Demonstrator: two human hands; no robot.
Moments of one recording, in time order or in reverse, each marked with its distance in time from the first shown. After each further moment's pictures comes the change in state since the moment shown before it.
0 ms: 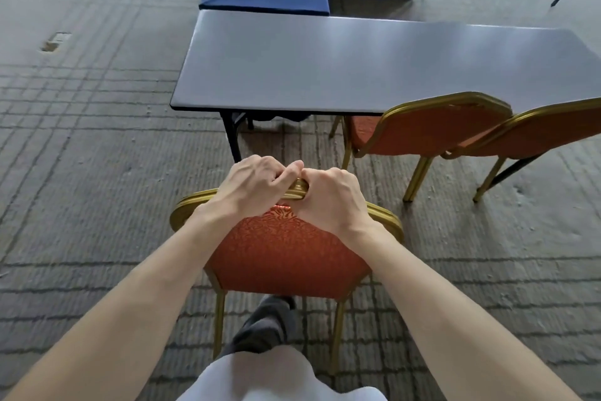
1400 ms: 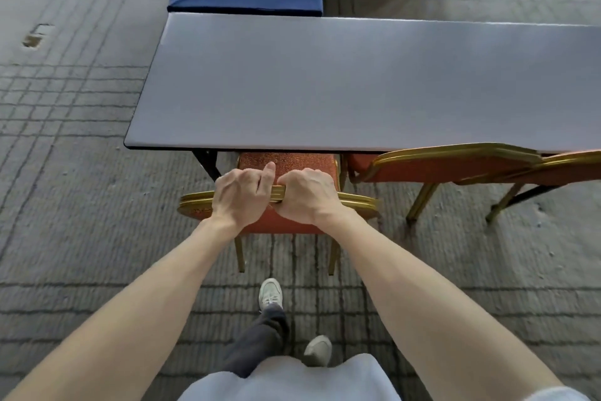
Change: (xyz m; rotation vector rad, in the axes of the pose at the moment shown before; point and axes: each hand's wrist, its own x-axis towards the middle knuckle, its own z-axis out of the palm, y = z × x) left_hand 0.220 -0.030 0.061 0.075 0.147 -0.256; right_hand 0.214 0.143 0.023 -0.011 -0.376 0.019
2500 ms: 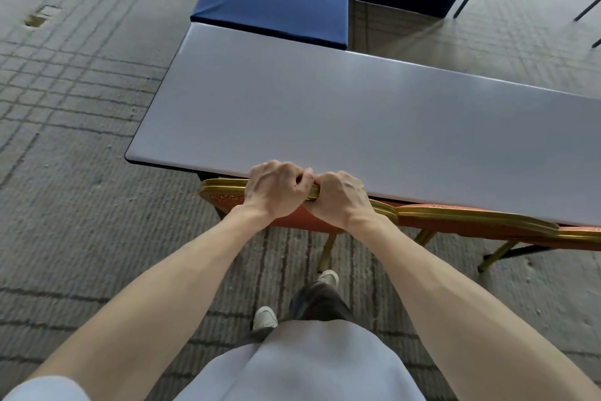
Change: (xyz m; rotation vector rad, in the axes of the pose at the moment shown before) left_hand 0.107 -0.014 0.002 0.032 0.011 0.106; right_hand 0.089 0.016 -0.033 -0.070 0.045 0.061
